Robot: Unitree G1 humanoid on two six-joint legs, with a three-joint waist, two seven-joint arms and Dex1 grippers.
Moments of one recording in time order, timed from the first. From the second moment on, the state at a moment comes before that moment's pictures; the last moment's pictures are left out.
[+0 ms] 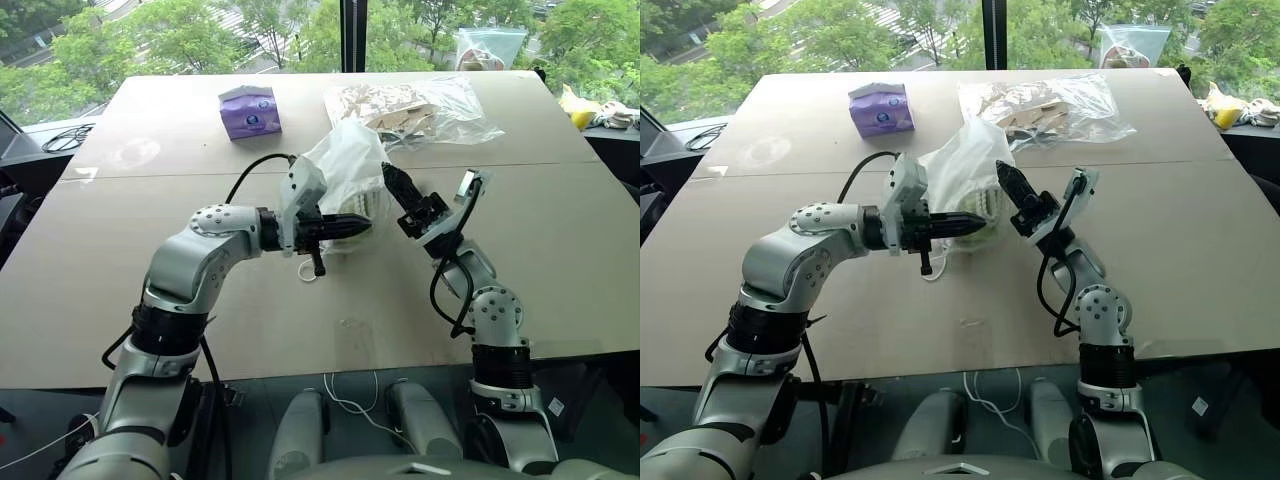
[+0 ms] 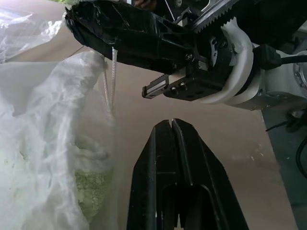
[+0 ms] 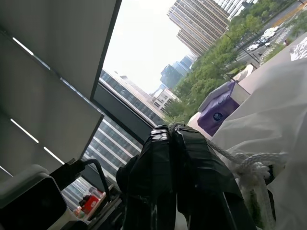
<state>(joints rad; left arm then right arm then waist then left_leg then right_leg) -0.61 0.56 -0.12 -0.18 -0.48 0.74 -0.97 -0.42 0.08 -0.11 -0.10 0.95 0.52 0.36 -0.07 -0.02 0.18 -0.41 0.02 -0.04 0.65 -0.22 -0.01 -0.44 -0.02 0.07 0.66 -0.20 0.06</state>
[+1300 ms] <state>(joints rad) -0.75 0.24 -0.09 0.19 -0.16 0.48 -0.52 -0.23 -0.48 0.26 -0.10 0.12 0.15 0.61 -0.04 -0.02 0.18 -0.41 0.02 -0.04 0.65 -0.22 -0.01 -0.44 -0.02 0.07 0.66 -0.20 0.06</state>
